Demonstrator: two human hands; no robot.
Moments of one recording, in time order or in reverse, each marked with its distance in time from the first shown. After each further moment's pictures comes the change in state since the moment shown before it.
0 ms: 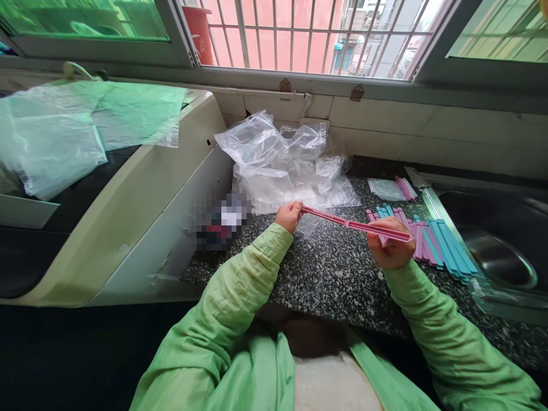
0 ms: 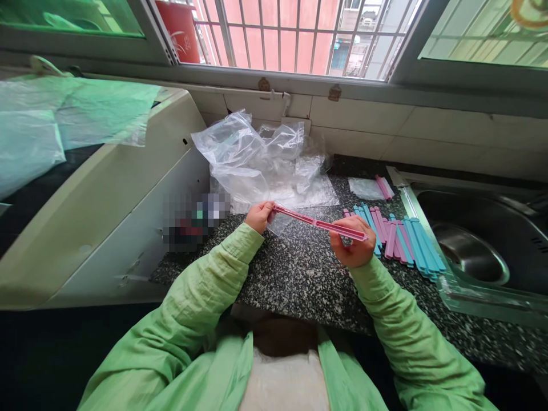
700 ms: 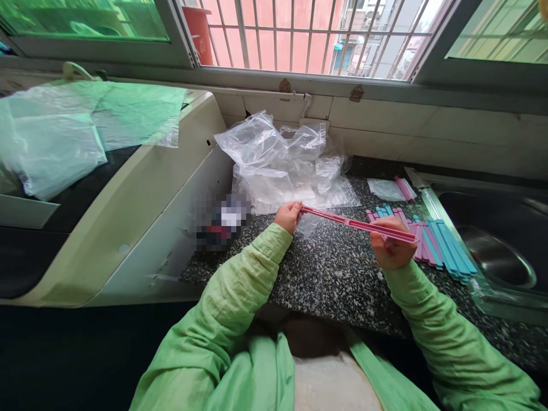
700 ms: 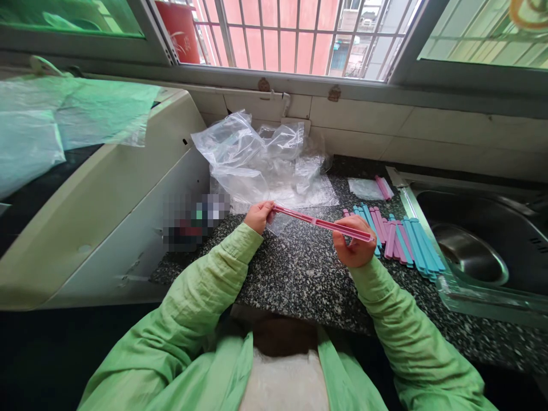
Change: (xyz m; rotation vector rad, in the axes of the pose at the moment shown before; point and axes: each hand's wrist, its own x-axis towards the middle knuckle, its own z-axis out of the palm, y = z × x) left_hand 0.000 0.002 0.001 -0.079 0.001 -0.050; right_hand -0.009 0.004 0.003 0.170 0.068 0.141
